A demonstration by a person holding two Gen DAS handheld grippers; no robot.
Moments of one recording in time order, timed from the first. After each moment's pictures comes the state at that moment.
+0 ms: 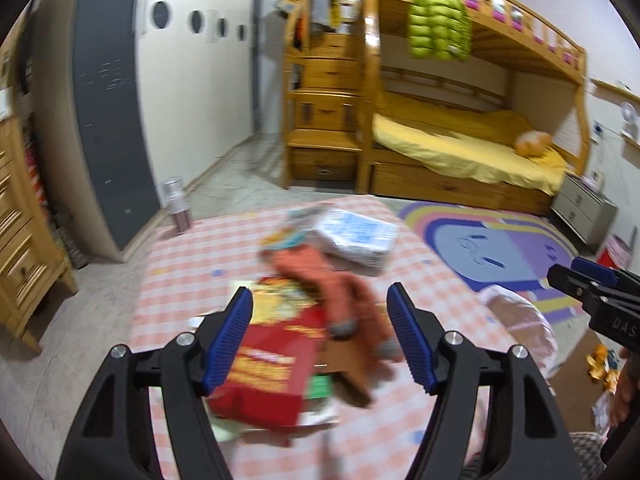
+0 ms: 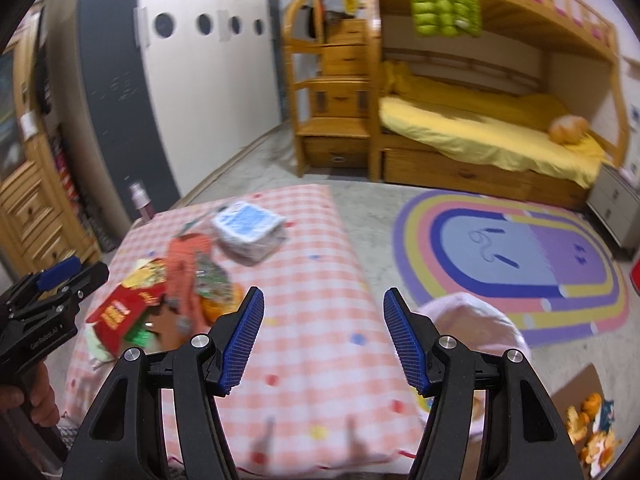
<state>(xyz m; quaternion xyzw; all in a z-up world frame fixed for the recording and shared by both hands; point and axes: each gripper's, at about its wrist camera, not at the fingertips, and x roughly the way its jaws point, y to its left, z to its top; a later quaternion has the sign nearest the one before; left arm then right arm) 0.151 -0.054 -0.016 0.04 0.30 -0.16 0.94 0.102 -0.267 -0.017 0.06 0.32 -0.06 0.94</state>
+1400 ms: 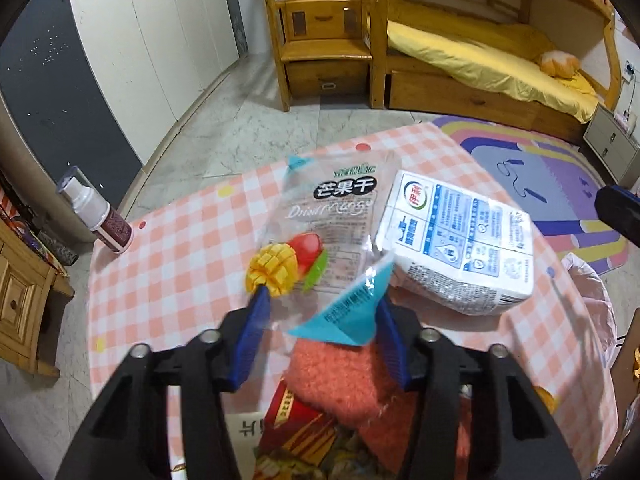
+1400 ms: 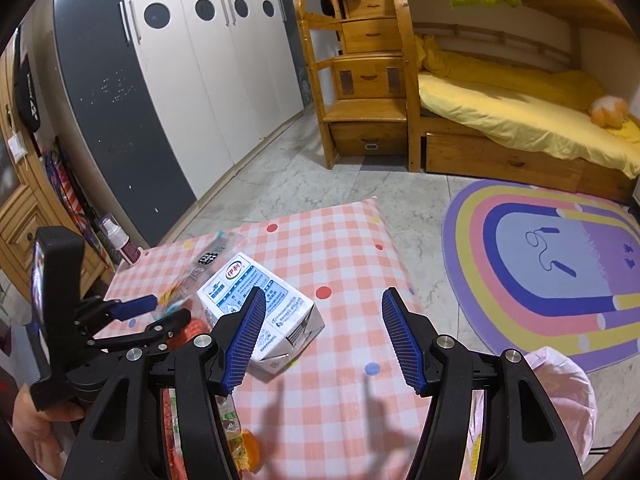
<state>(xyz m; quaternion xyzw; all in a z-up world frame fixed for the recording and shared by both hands) 0.354 -0.108 -0.095 0.13 0.45 -0.16 0.87 0.278 -0.280 -0.044 0.10 0.34 -0.01 0.93</state>
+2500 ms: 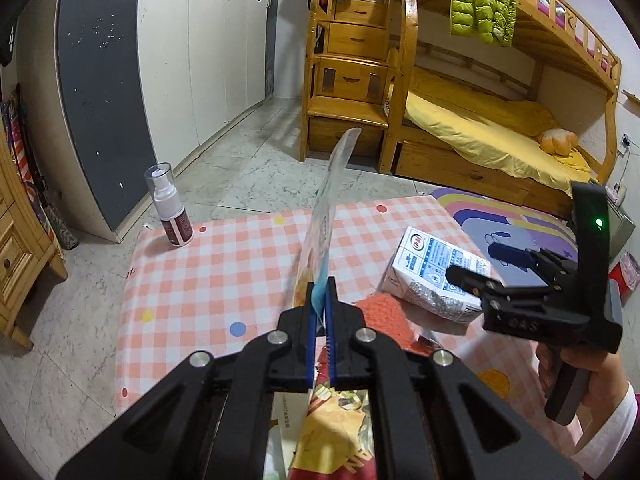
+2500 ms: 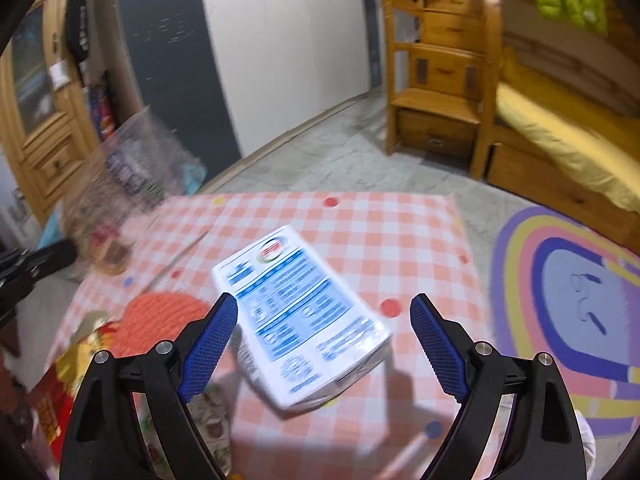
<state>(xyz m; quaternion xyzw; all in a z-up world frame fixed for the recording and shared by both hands) 0.301 -0.041 -0.042 0.02 0.37 -0.15 0.92 0.330 -0.242 -0.085 0.02 0.37 0.11 0.92</state>
